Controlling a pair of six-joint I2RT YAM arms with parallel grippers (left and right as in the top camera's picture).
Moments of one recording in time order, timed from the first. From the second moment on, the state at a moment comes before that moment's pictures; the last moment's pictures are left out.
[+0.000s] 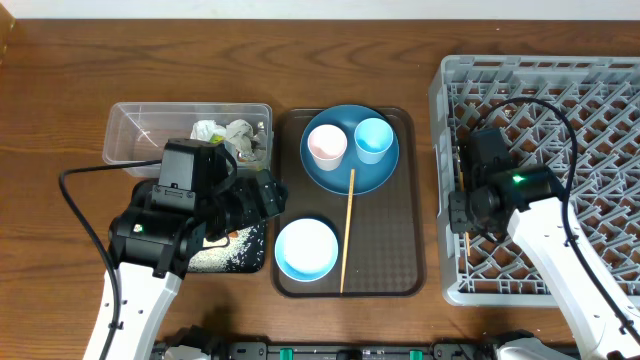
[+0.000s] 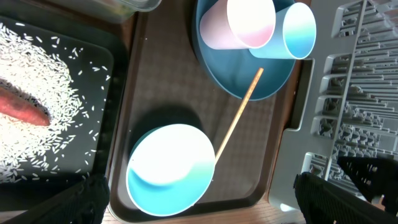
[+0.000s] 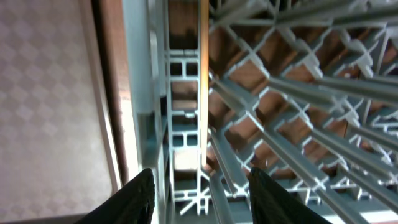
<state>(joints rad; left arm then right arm) -0.21 1.06 1.03 -0.99 0.34 -0.62 0.26 1.36 1.02 -1.11 0.16 0.27</state>
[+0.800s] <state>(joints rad) -0.21 1.06 1.03 -0.99 0.34 -0.62 0.30 1.21 1.17 -1.07 -0.41 0.35</state>
